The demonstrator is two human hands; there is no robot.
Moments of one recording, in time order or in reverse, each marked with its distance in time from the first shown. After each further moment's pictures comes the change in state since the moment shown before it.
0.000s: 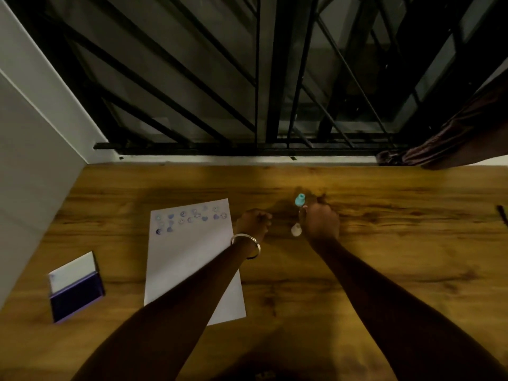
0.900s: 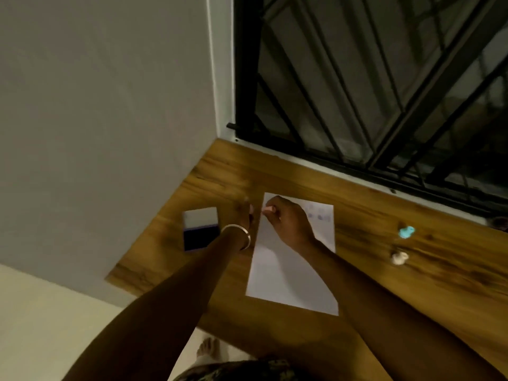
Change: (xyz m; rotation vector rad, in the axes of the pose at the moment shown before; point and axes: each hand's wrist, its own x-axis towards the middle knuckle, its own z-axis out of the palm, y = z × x) left_hand -0.076 -0.093 -0.249 -0.688 0.454 -0.320; right_hand -0.115 -0.277 0.027 0.439 -0.347 -0.684
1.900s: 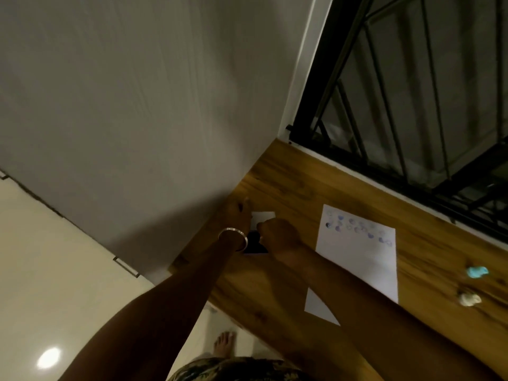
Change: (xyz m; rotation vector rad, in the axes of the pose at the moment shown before) left_hand 0.043 0.017 -0.156 0.326 0.223 0.384; right_hand 0.045 -0.108 0.131 -0.524 -0.571 -0.128
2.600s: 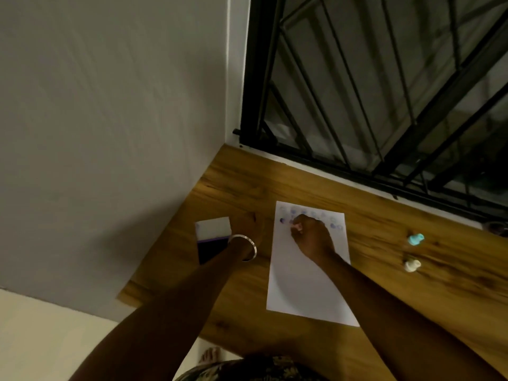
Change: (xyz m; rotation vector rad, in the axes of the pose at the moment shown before) left_hand -0.045 0.038 0.116 0.238 -0.293 0.049; right_hand -0.095 0.140 -0.005 0.413 0.444 0.506
